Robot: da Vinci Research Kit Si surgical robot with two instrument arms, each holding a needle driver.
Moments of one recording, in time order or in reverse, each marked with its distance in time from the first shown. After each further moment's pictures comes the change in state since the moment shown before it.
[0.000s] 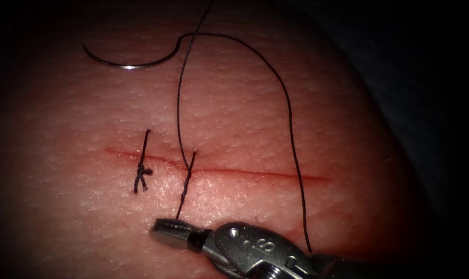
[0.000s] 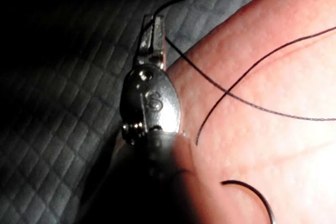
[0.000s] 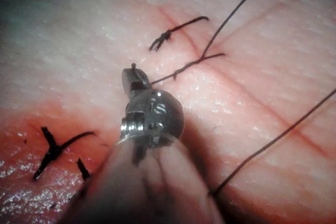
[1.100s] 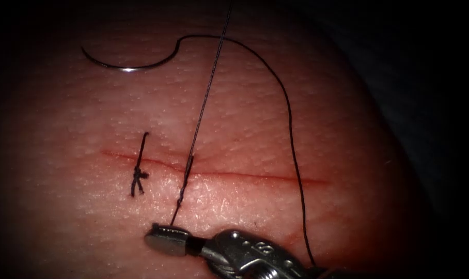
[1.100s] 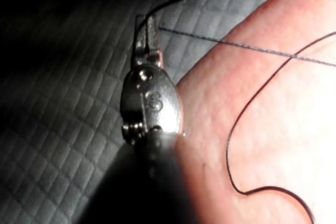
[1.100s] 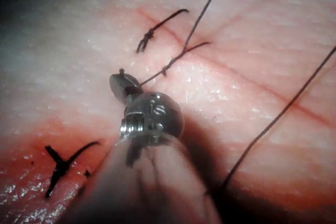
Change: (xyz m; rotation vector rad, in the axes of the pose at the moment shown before) right arm 0.001 0.000 0.000 0.078 0.079 -0.011; left arm 0.000 -0.002 0.002 0.055 -0.013 0.055
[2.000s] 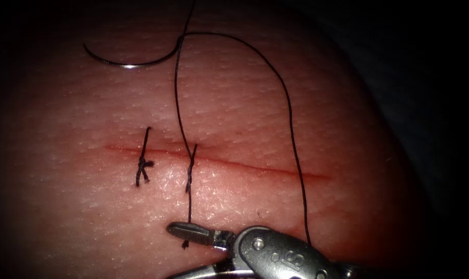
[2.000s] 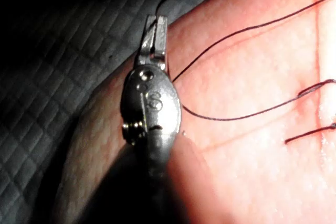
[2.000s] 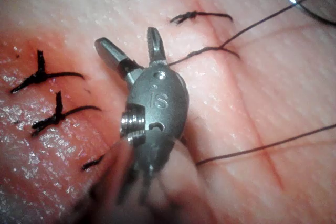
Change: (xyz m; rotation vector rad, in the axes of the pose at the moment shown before) right arm 0.005 0.001 -0.003 0.066 0.124 -0.700; left arm 0.003 0.009 -0.009 -0.123 0.043 -0.132
